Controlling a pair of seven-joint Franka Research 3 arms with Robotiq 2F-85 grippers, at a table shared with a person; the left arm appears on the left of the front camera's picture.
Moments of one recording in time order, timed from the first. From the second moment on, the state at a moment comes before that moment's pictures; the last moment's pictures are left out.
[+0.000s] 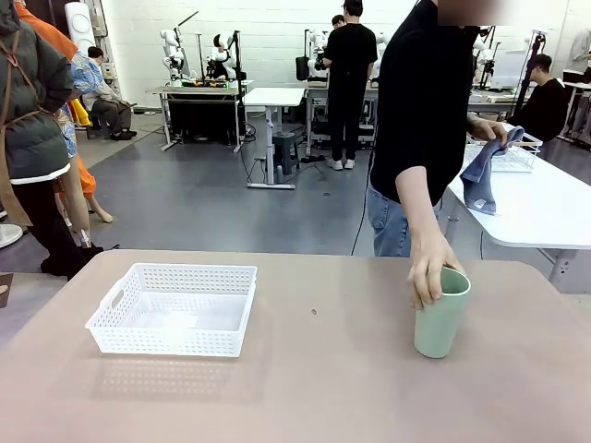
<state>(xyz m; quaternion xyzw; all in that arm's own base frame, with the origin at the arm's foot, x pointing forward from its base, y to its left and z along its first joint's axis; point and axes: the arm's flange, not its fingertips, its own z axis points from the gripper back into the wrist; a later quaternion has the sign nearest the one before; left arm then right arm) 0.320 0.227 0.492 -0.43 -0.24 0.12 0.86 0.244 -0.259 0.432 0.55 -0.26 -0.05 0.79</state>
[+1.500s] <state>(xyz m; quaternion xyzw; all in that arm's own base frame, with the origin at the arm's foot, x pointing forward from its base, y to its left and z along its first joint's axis) 0.385 0.023 0.522 0.01 -0.16 -0.06 0.98 0.345 -0.118 0.369 0.32 -0.34 0.40 0.78</state>
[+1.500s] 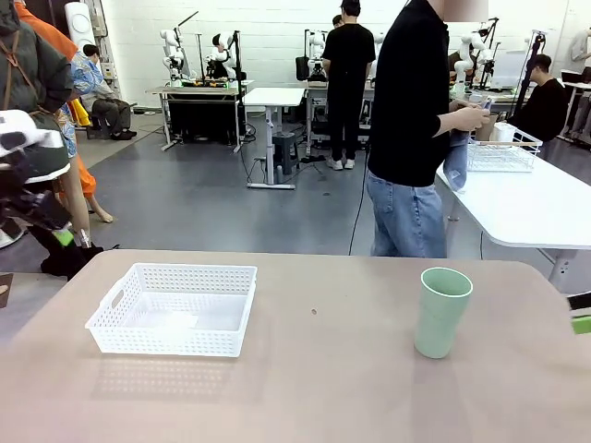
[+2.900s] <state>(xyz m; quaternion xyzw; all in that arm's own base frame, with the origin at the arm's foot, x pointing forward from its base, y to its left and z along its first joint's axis) 0.458 -0.056 0.489 0.01 -0.11 -0.08 0.99 0.378 -0.077 0.322 0.31 -0.44 0.59 0.61</state>
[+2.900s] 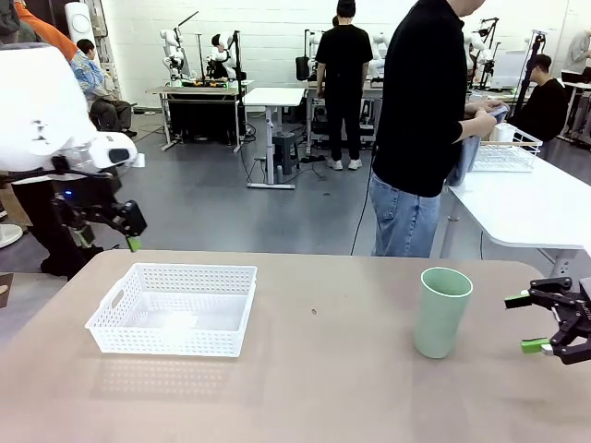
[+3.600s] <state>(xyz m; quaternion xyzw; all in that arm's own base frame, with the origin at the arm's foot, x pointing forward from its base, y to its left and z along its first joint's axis) 0.494 -0.077 0.473 0.02 -0.09 -0.08 0.99 0.435 -0.084 0.285 0.37 -0.41 0.54 0.64</state>
